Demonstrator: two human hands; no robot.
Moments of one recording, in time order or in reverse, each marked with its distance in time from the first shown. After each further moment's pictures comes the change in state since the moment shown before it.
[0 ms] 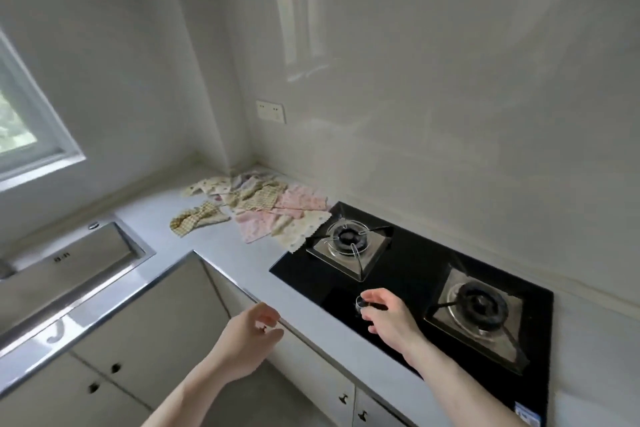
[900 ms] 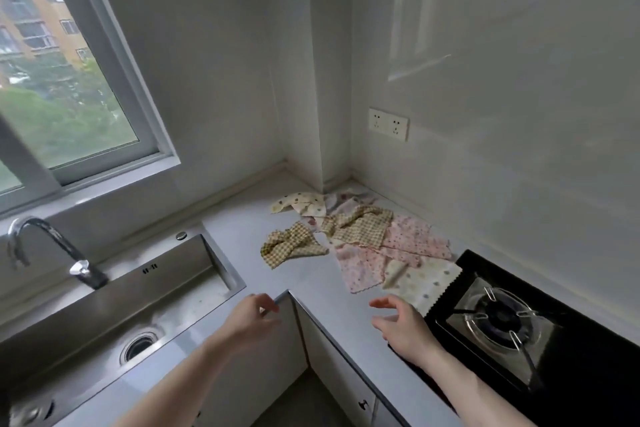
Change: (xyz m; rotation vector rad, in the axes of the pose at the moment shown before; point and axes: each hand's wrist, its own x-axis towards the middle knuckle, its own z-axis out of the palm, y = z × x) left_hand 0.232 -0.209 -0.243 0.098 0.068 -0.212; right_hand 0.209 -0.157 0.271 -0.274 -0.226 -0.098
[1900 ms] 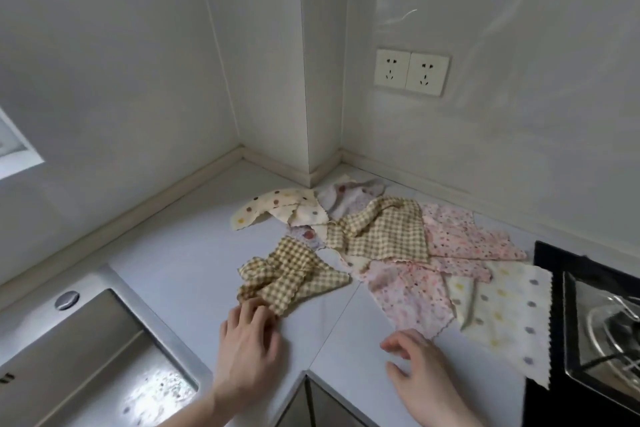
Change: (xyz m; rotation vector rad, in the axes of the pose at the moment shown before) left_hand 0.334 -0.159 0.082 0.170 0.306 0.438; right_hand 0.245 0.097 0.164 -0.414 0.419 -0.070
